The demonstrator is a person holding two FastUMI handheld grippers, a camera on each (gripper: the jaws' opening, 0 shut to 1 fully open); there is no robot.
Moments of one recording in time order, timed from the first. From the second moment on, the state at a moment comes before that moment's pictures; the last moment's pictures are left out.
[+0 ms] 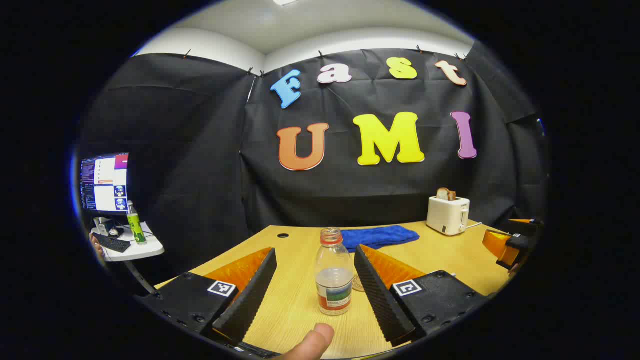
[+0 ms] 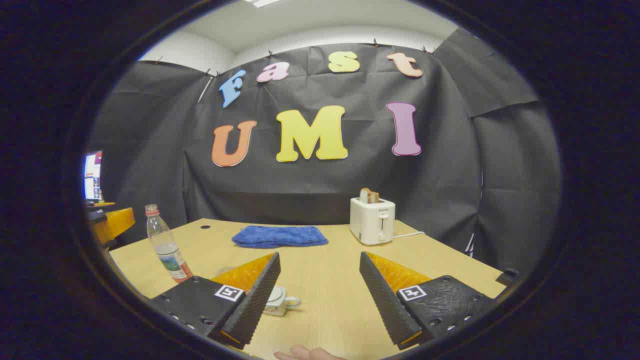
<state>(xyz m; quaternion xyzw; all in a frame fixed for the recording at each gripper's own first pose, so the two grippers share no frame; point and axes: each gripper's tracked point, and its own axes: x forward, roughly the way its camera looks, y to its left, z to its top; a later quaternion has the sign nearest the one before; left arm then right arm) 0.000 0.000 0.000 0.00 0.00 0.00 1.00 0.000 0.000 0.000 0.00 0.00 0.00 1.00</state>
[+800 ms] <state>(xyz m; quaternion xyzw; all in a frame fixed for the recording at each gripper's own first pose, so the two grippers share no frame) 0.000 0.009 -0.009 -0.01 0.00 -0.03 1.00 0.009 0.030 -0.023 -0.02 0.01 0.01 1.00</state>
